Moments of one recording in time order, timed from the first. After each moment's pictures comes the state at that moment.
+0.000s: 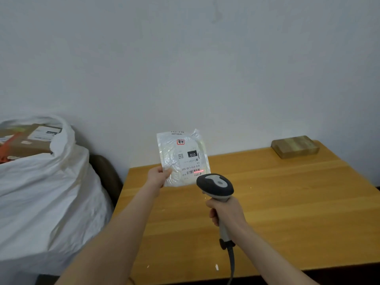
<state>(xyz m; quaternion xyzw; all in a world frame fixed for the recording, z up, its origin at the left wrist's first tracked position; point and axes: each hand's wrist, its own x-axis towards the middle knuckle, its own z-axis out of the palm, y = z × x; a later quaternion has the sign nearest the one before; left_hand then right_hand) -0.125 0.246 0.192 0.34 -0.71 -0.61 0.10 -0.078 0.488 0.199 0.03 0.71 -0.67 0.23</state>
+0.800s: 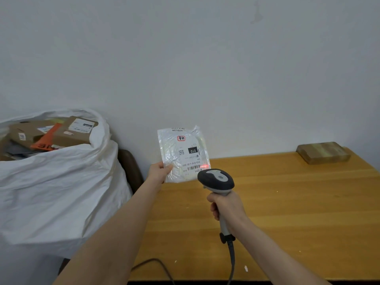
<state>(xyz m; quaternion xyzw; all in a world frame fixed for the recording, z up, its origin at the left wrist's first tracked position) -0.080 0.151 0.209 0.35 -0.69 -0.61 0.14 -0.045 0.394 0.222 0.01 0.70 -0.67 0.25</state>
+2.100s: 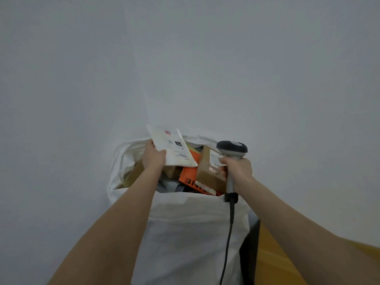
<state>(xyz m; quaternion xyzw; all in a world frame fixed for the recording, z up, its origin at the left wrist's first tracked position) 0.055 -0.329 0.372 0.48 -0.71 -0.31 0.41 -0.071 -0.130 0.350 -0.13 0.65 -0.71 0.25</state>
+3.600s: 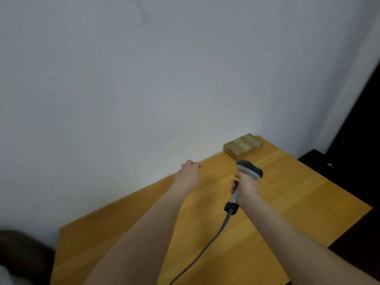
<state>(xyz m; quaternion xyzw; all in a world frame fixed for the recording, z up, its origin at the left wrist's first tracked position) -0.322 0.377 0.197 -0.08 -0.99 -0.12 -0.09 -0.271 0.541 0.182 0.41 0.48 -0.78 0.01</state>
